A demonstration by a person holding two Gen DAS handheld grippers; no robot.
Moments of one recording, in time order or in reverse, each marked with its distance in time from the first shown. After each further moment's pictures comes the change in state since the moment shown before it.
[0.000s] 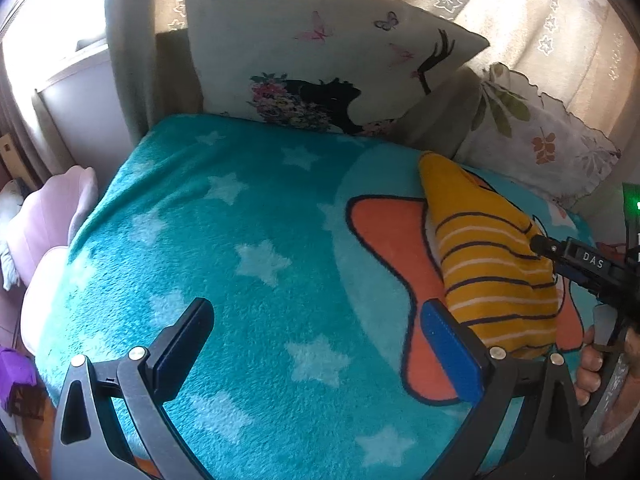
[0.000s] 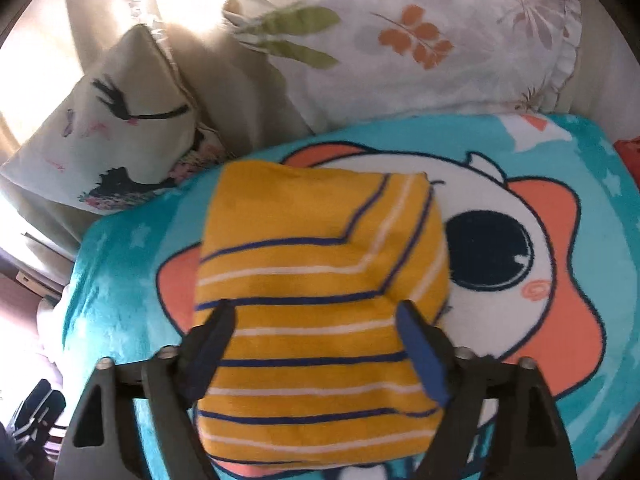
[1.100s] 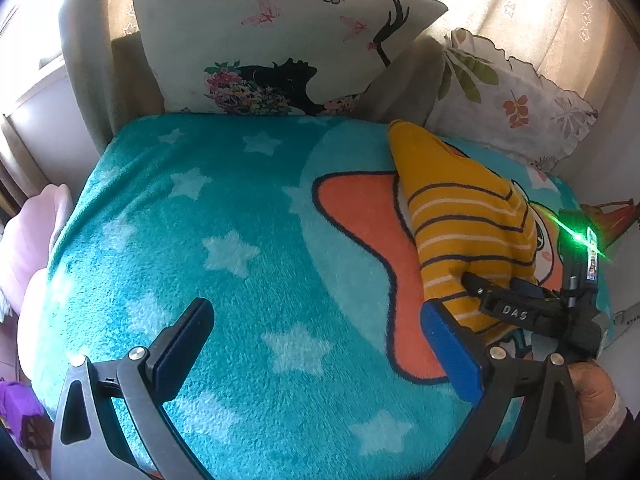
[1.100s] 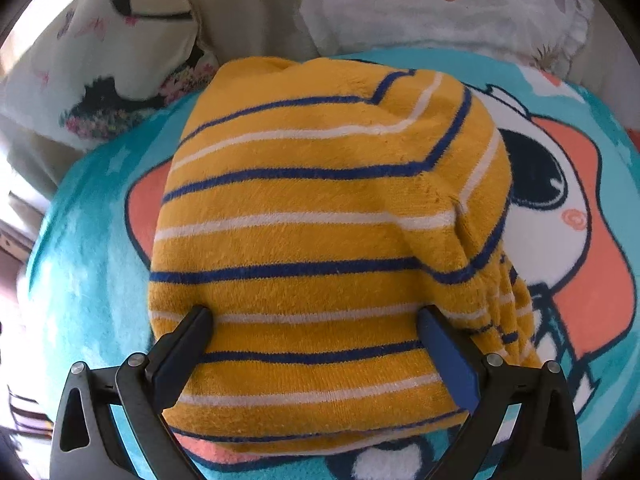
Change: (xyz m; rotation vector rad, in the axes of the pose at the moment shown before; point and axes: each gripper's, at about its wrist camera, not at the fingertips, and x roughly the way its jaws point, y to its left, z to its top) left arm 0.008 -0.015 -0.008 0.103 0.051 -0.057; right arm 0.051 0.009 -0.068 -0.079 0.103 -0.059
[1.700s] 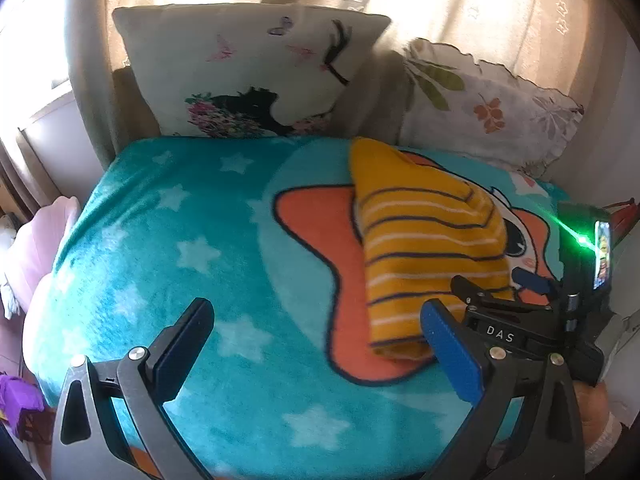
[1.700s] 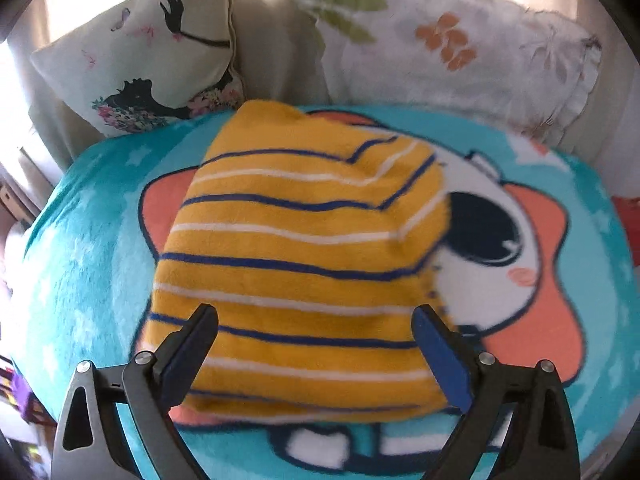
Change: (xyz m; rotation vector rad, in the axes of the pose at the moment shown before) left arm -0.028 -0.078 -0.019 0.006 -0.084 0.050; right arm -0.056 -0.019 -0.007 -0.159 -0.127 -0.037
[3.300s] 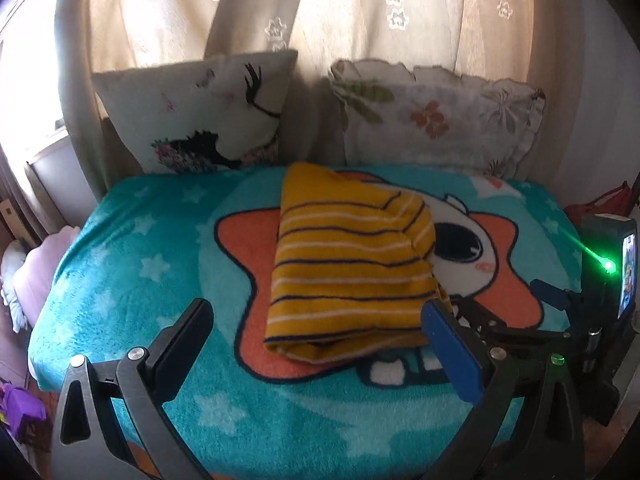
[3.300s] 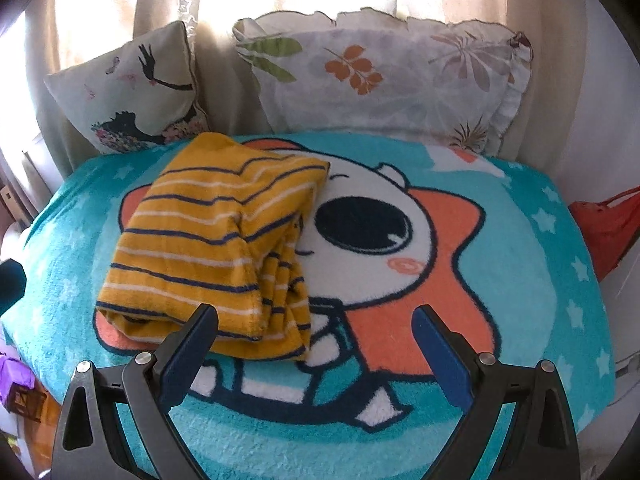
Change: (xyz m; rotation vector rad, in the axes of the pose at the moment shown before) left arm -0.024 -0.116 -0.030 0.057 -0.120 0.050; right arm -0.064 -0.095 -0.035 -0.007 -0.106 -0.030
